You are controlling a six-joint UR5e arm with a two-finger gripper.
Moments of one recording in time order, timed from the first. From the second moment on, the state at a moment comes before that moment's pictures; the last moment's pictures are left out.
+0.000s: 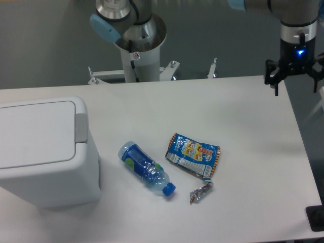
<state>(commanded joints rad) 2.97 -1.76 -1.61 -0.94 1.44 1.05</state>
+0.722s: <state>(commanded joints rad) 2.97 -1.75 -1.61 -0.94 1.44 1.03</state>
